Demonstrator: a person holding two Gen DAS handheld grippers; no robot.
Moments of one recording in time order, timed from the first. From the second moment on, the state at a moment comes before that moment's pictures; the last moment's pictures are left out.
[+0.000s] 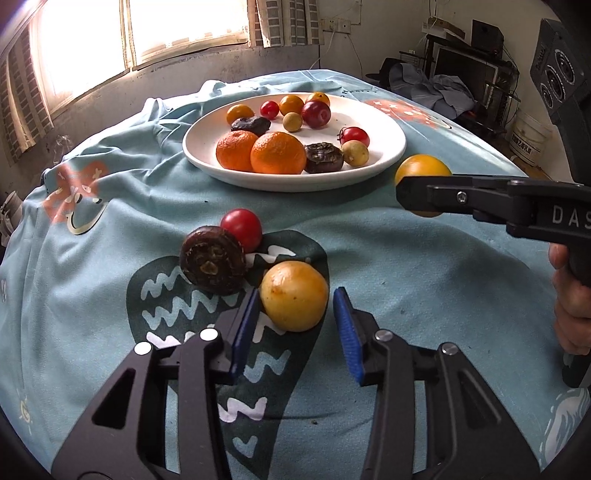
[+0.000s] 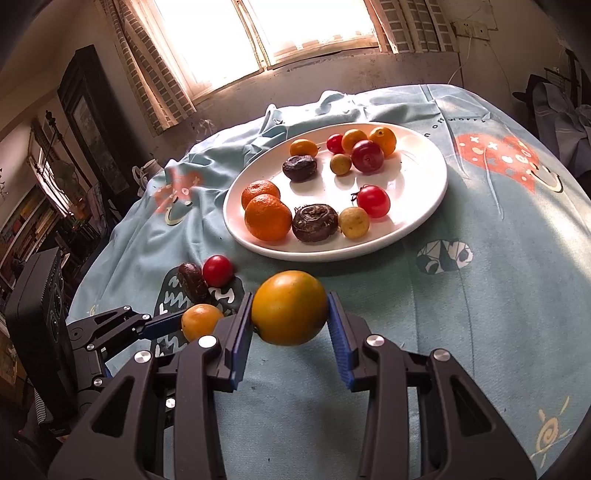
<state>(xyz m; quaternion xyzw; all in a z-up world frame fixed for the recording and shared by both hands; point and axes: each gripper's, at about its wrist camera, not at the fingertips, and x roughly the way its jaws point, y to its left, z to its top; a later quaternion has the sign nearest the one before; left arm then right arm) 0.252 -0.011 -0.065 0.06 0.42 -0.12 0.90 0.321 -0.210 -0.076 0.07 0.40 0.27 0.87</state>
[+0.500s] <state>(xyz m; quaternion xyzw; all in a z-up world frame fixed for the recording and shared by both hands) 0.249 0.009 -0.039 0.01 0.39 -0.13 0.91 0.315 -0.194 -0.079 0.06 0.41 0.34 0.85</state>
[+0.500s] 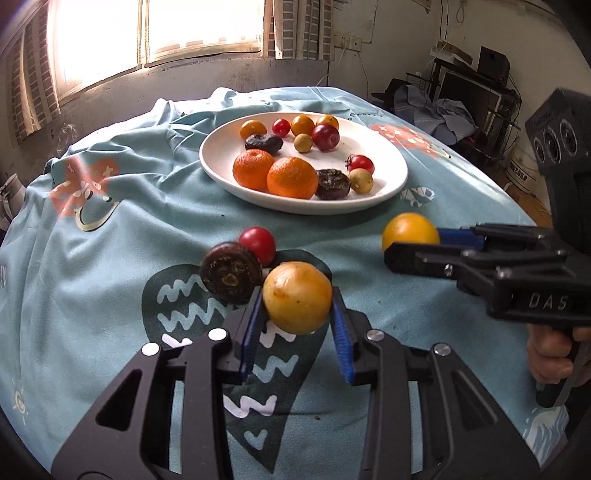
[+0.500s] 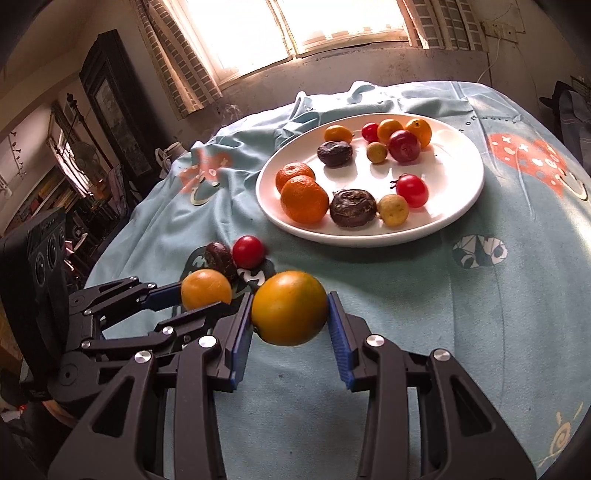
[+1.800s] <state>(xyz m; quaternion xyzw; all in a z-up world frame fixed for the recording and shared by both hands) 0.255 0.097 -0.027 -0.03 0.36 0.05 0.93 0.302 -0.126 -0.075 -0.07 0.33 0.35 0.87</state>
